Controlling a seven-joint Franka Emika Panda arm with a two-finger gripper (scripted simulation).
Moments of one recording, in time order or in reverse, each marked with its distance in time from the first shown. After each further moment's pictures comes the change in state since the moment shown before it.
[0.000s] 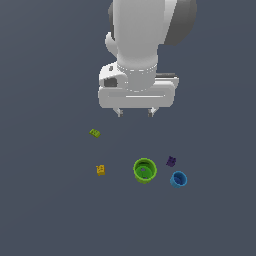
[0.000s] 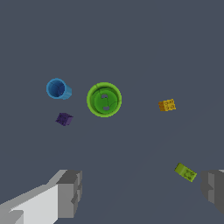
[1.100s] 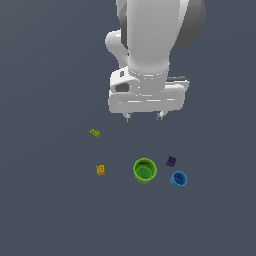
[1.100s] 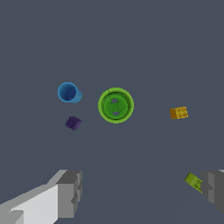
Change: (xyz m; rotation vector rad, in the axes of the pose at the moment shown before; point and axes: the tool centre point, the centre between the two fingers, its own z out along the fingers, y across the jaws) arm 0.011 -0.026 0.007 0.015 0.022 -0.035
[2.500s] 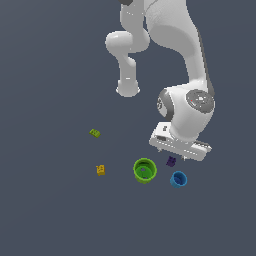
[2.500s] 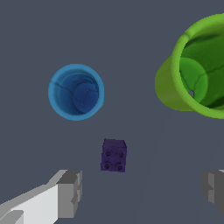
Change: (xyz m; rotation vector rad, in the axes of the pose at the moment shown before) arm 0.020 -0.124 0.201 -0.026 -0.030 0.425
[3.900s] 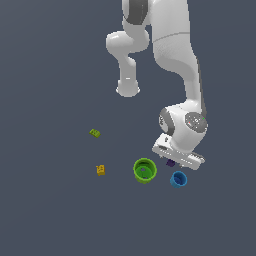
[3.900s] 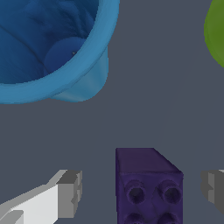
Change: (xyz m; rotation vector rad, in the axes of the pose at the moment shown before) arm -0.015 -0.017 0.089 -0.019 0.010 0.088
